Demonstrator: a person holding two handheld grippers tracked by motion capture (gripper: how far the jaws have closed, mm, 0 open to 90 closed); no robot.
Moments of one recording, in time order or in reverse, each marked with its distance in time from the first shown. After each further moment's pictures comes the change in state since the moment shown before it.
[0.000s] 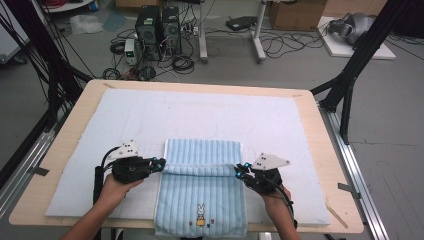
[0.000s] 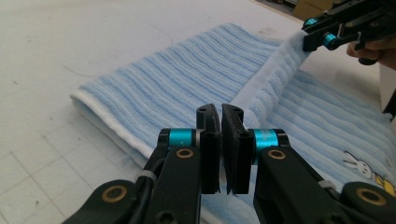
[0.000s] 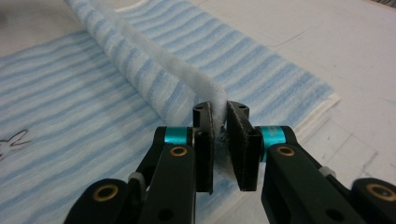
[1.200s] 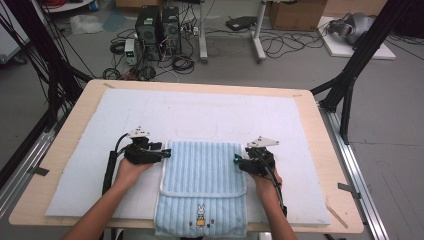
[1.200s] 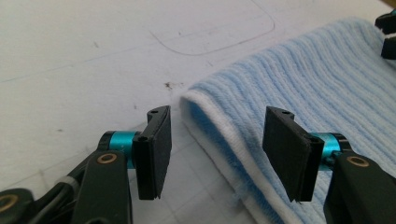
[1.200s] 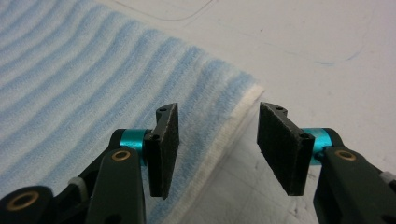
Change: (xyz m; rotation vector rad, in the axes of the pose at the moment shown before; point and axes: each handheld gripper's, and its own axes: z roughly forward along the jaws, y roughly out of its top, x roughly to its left) left arm 0.052 0.007 0.054 0.122 0.226 -0.170; right arm -0.040 0.009 0.049 0.132 -0.216 0.187
